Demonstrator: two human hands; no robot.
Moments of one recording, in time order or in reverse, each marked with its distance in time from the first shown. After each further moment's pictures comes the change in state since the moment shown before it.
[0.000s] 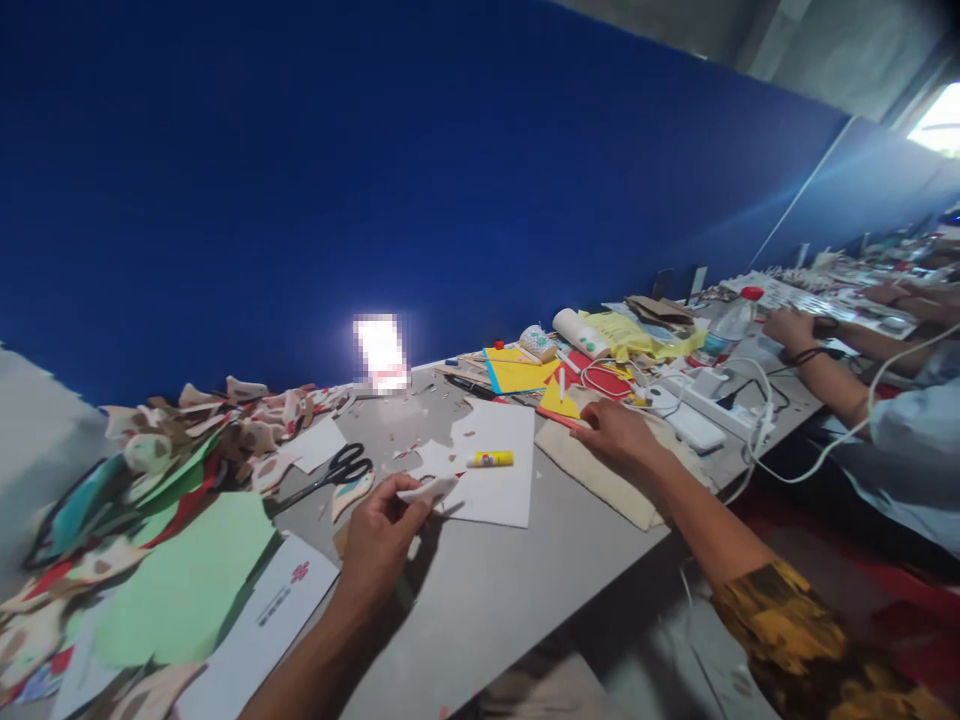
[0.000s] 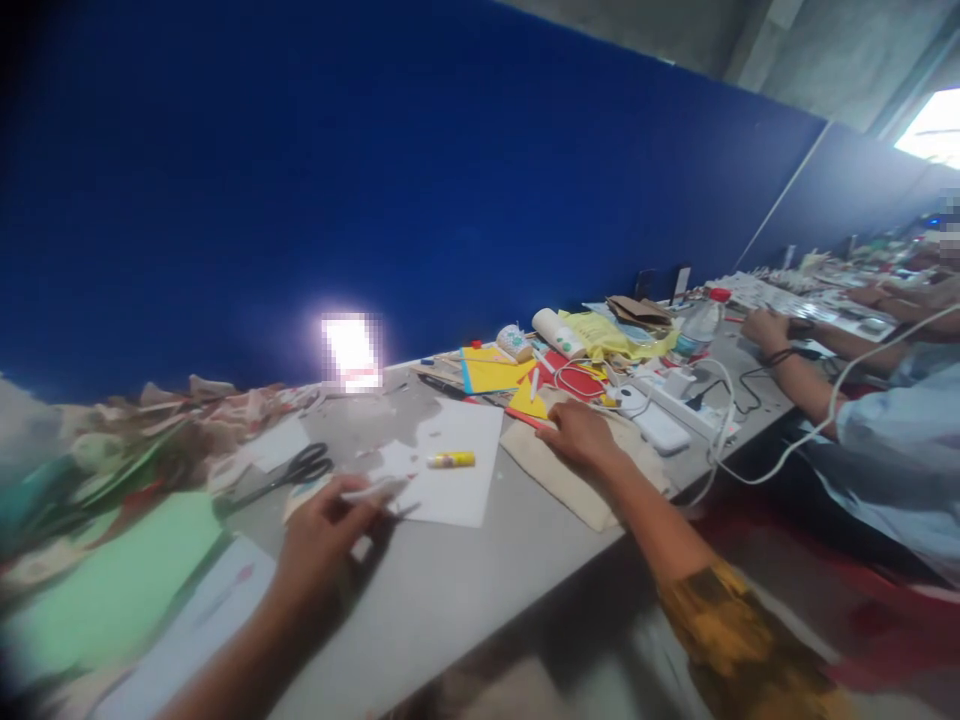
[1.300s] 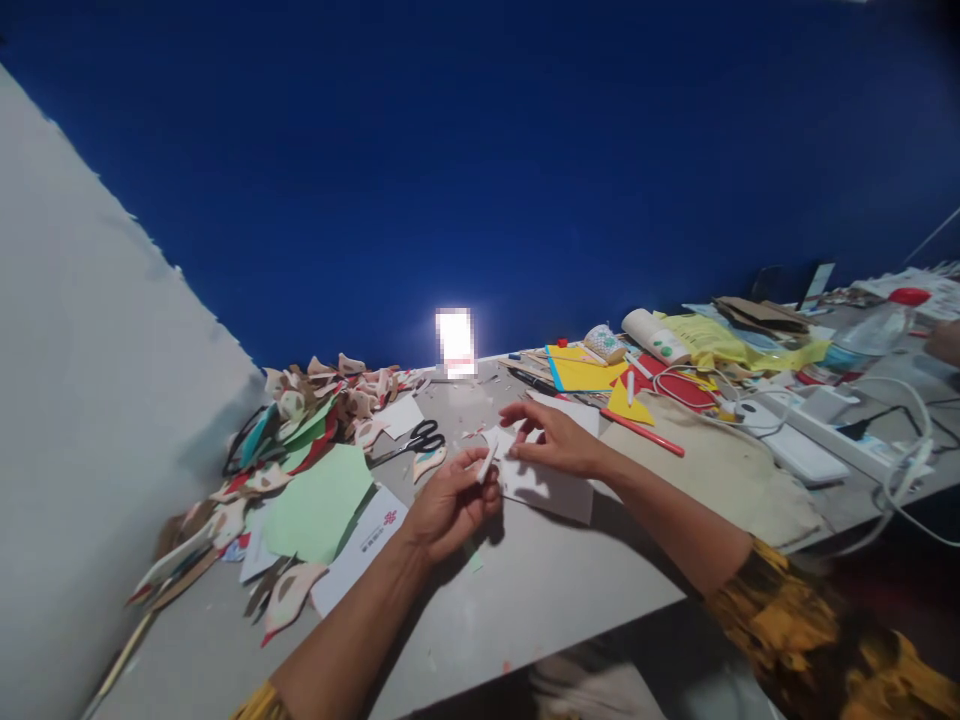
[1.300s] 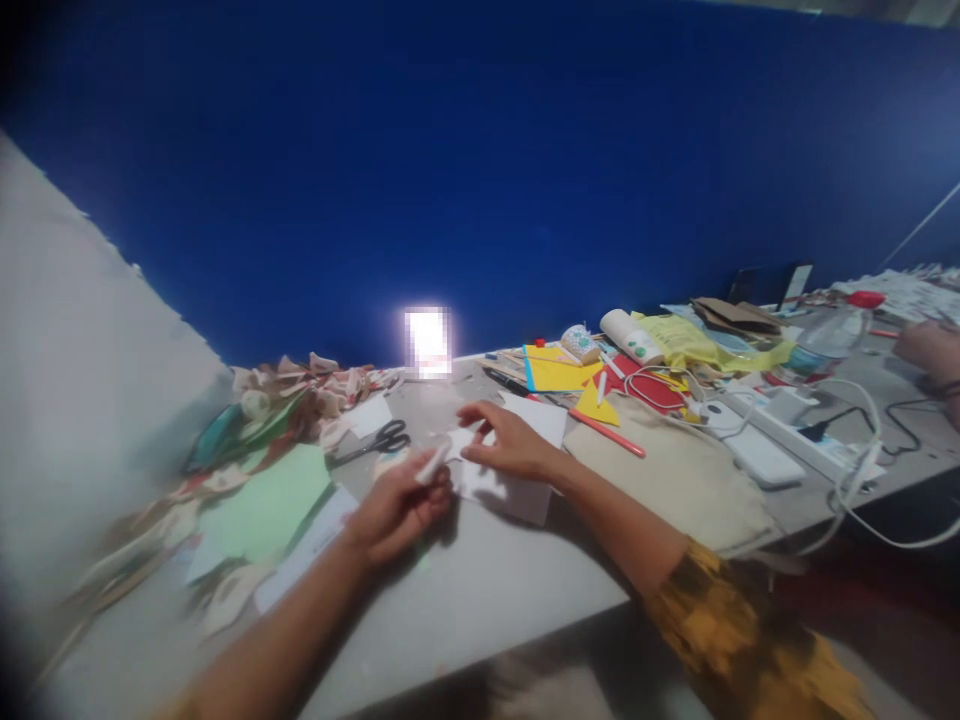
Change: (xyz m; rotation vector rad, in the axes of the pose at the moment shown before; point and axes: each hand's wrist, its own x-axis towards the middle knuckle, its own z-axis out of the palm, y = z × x) left_hand 0.010 0.015 -0.015 -0.535 -0.445 -0.260; right_hand -0.014 -0.176 0.015 0.850 -0.322 -0.634
